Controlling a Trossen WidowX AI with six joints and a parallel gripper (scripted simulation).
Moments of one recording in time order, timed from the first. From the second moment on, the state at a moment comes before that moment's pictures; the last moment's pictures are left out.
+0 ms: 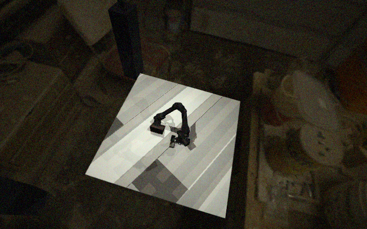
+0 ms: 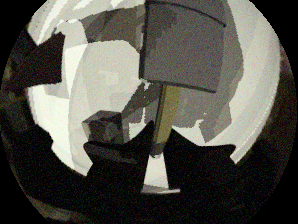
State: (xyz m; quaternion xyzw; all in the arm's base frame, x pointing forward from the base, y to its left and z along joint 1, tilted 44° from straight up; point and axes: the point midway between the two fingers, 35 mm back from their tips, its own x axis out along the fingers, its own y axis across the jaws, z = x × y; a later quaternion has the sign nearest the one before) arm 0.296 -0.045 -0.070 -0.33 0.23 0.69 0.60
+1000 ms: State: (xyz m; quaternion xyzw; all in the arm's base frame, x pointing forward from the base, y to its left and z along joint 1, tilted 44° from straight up) arm 0.298 -0.051 -0.076 -0.33 0.22 0.69 0.60
